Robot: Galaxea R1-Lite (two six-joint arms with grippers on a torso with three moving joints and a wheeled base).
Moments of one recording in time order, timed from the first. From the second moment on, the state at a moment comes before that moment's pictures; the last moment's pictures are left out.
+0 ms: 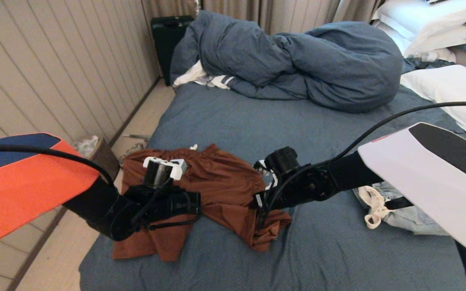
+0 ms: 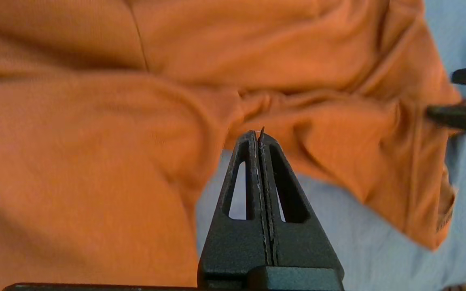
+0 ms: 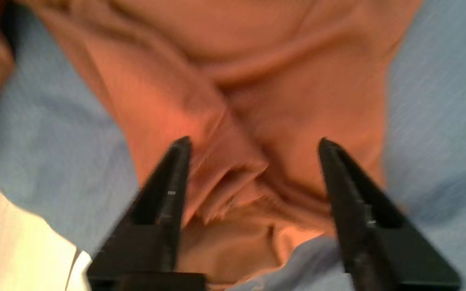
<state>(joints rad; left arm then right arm) -0.51 2.11 -0.90 -0.63 -0.05 -0.31 0.51 2.25 -1.43 0.03 0.07 0.14</state>
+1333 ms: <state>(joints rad) -0.51 2.07 -0.83 -0.67 -0.05 -0.30 0.60 2.24 -1.34 0.00 0.03 0.15</state>
